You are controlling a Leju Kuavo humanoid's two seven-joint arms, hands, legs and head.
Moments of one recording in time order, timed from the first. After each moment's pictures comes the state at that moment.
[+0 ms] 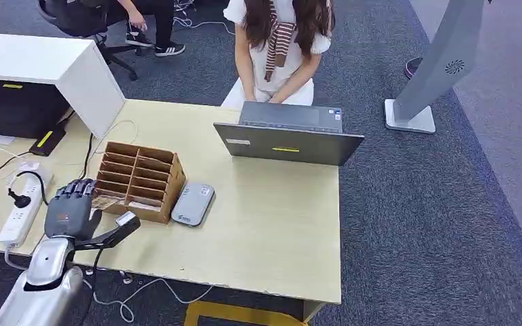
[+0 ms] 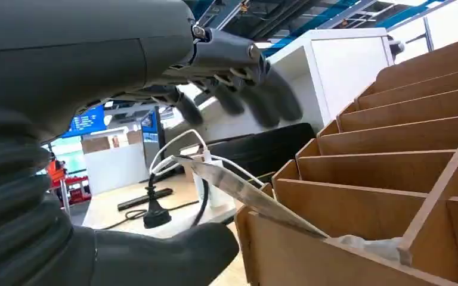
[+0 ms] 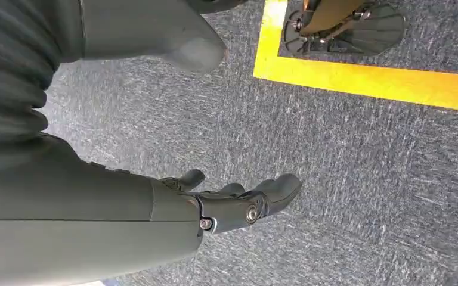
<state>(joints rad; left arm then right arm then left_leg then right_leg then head) -0.22 0.30 0.02 -1.07 -1.36 0.45 0.04 -0.06 0.17 -0.51 -0.18 0.73 -0.23 -0.05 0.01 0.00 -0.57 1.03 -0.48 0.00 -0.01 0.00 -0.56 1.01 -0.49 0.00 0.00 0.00</state>
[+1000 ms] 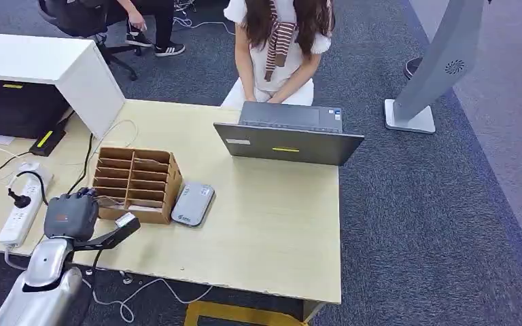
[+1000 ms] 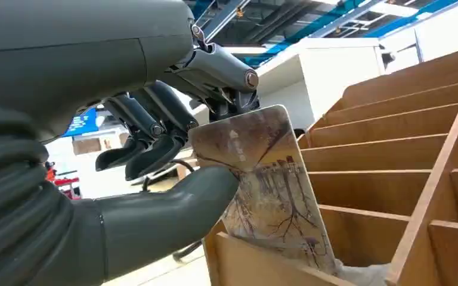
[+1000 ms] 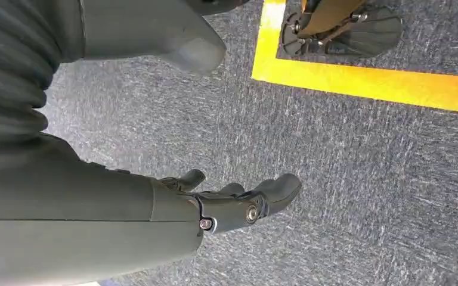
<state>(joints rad) -0.21 0.30 0.02 -1.08 -1.34 0.48 0.00 -0.06 0.17 -0.52 -0.18 0.73 -0.23 -0.06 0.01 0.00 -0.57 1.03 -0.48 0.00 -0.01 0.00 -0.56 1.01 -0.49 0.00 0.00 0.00</state>
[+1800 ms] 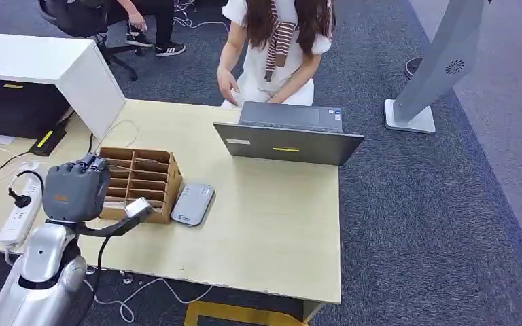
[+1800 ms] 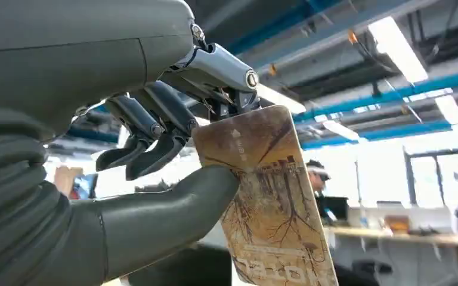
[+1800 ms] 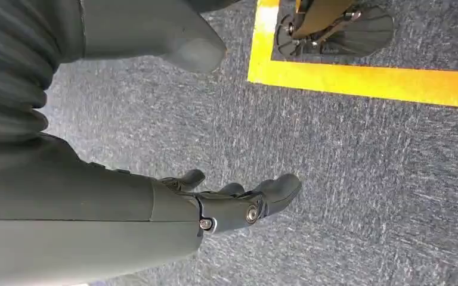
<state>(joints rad) -0.18 0.31 -0.09 -1.54 -1.35 0.46 0.02 -0.05 0.17 -0.55 -0.18 0.73 -0.23 -0.08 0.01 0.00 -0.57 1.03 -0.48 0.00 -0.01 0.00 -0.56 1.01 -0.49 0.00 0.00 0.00</state>
